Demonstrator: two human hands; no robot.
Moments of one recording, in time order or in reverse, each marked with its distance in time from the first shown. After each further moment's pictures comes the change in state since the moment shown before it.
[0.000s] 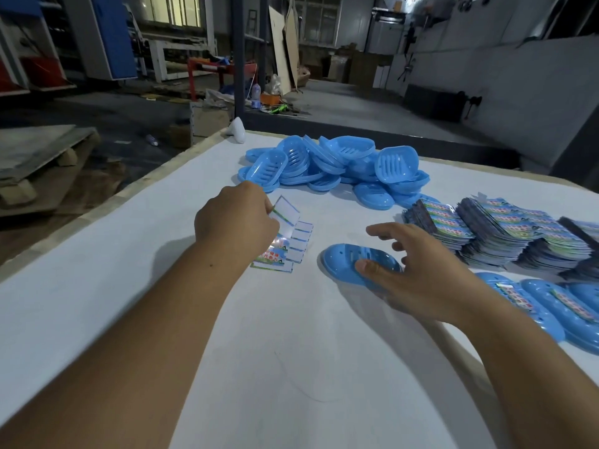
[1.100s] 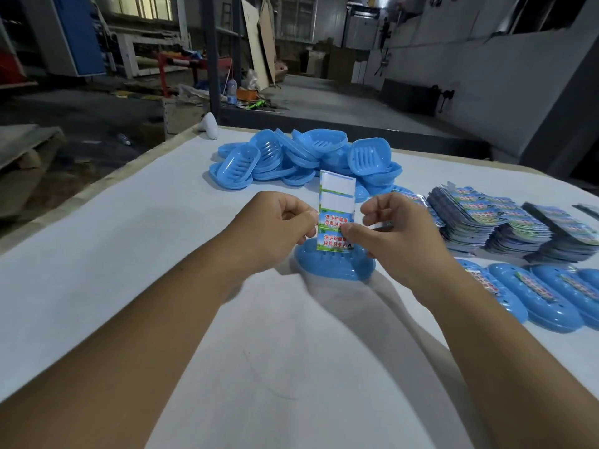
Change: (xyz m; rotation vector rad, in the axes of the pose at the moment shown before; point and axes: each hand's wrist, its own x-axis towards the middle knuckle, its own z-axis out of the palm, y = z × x) left_hand -0.024 0.040 0.019 -0.873 -0.351 0.163; right_hand 0.010 -0.012 -0.005 0.571 0.235 0.189
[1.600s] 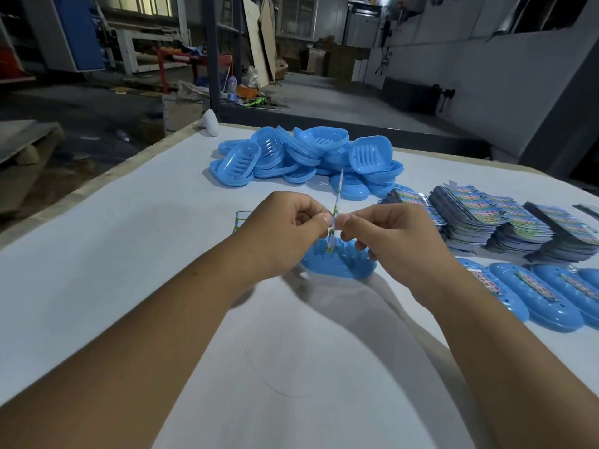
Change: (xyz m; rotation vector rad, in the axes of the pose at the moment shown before) left_hand -0.003 0.003 0.007 0.089 -0.039 0.127; right_hand -0.009 -0.012 0.004 0.064 -0.115 -0.055
